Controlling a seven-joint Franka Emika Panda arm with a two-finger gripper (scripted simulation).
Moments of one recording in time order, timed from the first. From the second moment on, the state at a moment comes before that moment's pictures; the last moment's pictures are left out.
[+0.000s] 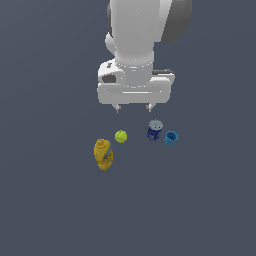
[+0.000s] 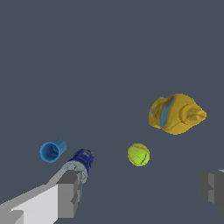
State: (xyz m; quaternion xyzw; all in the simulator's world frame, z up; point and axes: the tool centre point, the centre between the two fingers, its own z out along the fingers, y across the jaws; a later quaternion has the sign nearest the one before) arm -0.006 0.018 0.315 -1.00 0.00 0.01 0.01
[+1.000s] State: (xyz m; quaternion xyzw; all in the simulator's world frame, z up) arm -0.011 0.015 0.293 -1.00 0.01 0.01 0.00
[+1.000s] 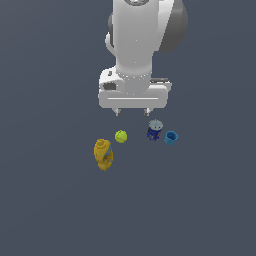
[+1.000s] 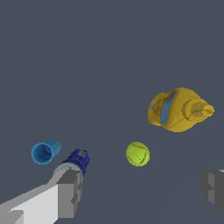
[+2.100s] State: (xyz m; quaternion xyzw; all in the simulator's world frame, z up) arm -0.088 0.120 0.157 -1.00 -0.05 0.00 0.00
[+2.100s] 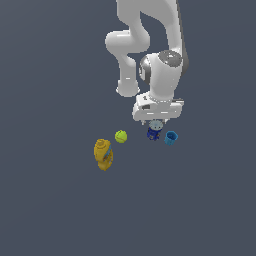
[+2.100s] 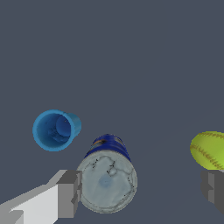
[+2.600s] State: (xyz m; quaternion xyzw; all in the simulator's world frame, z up) arm -0.121 0.142 0.127 -1.00 -0.07 0.00 0.00
